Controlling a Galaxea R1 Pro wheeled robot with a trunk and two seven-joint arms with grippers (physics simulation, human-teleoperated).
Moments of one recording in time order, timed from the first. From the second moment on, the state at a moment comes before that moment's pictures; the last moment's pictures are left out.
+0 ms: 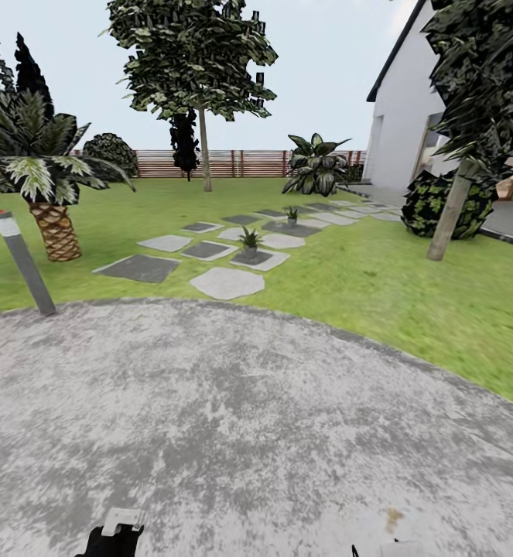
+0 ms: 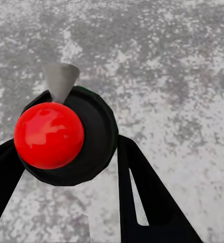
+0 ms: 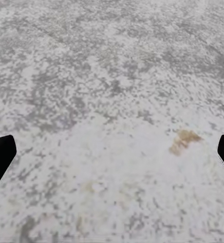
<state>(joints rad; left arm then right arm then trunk) -0.34 0.08 0.41 -0.36 -0.39 -0.15 -0.25 -0.13 -0.02 -0.15 -0.51 0.24 -0.40 0.00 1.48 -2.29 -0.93</state>
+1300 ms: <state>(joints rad) -0.34 0.08 0.41 -0.34 -0.39 -0.19 -0.24 -0.13 -0.02 -0.15 -0.51 0.24 -0.40 0.00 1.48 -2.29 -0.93</state>
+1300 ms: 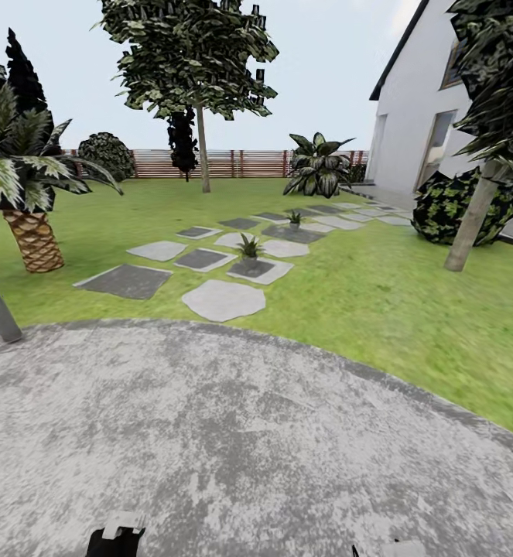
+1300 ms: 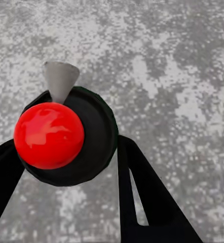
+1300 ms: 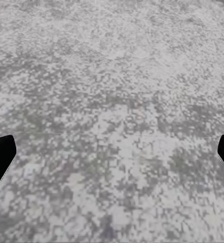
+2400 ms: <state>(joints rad) -0.34 0.08 0.41 -0.34 -0.39 -0.19 -0.24 -0.13 -0.02 -0.15 -0.51 0.24 -0.40 0.00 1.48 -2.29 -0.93</state>
